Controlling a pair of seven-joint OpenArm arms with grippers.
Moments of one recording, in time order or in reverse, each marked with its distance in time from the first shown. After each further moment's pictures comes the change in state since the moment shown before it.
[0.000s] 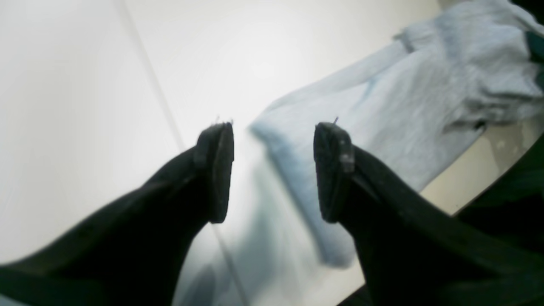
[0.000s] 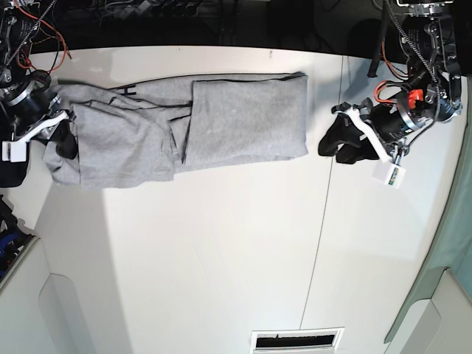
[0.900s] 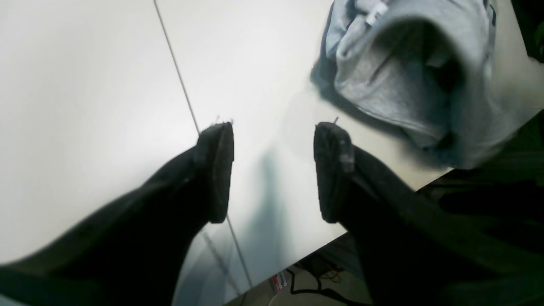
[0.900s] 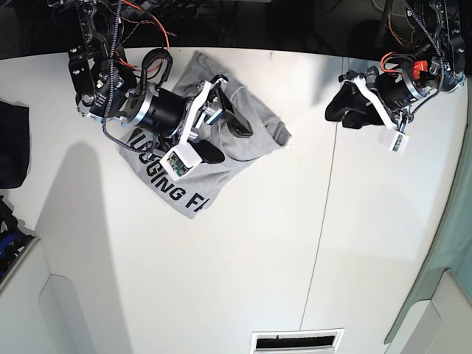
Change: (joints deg) left arm 7.2 -0.3 -0.5 -0.1 -0.3 0.0 -0.4; right arm 3.0 -9.1 -37.9 18.2 -12.5 -0.2 -7.2
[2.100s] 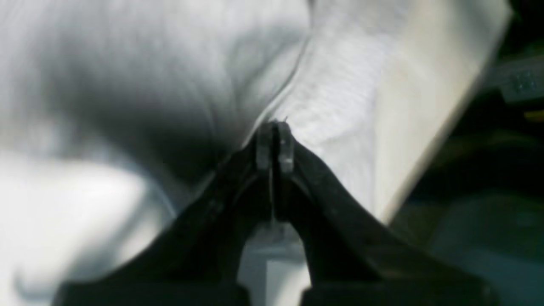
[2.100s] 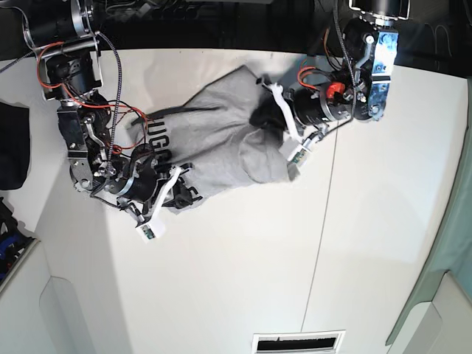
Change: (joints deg) left arm -12.3 6.4 20.9 -15.3 15.6 -0.2 -8.2; right arm 24.6 0.4 3.4 -39.2 -4.2 -1.4 5.9
